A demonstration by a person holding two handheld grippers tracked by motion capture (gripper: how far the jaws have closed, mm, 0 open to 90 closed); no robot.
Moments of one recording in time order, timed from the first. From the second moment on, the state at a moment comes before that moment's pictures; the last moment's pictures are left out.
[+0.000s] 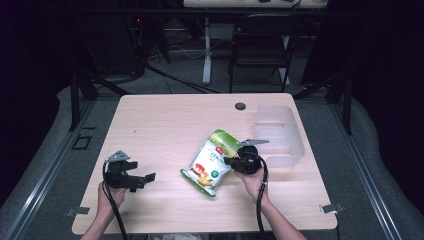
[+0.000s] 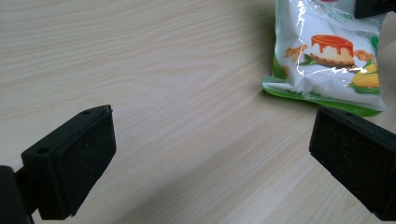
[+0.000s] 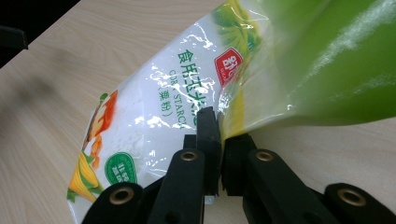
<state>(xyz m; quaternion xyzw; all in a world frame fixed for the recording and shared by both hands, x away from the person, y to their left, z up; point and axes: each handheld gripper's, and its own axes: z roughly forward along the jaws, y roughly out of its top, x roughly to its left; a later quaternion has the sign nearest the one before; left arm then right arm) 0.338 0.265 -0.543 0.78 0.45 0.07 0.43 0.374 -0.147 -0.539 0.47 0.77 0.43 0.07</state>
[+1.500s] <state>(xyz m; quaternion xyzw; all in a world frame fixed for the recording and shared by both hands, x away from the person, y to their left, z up) 0.338 0.265 -0.545 0.78 0.45 0.08 0.42 0.343 -0.144 -0.450 0.35 0.81 0.46 0.13</state>
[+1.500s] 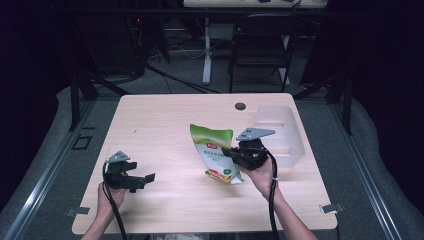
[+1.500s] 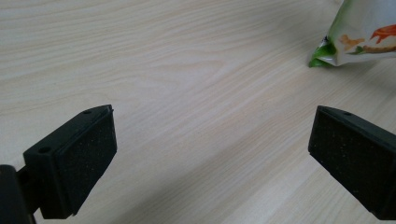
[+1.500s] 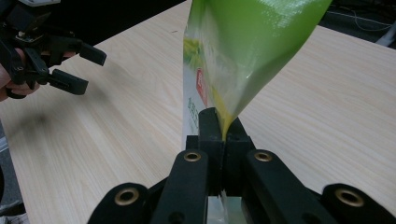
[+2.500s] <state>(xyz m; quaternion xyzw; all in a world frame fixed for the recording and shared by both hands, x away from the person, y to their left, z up) 0.339 0.264 -0.545 0.78 0.46 0.09 0.42 0.349 -0.186 -0.400 0.35 0.80 0.46 0.15</state>
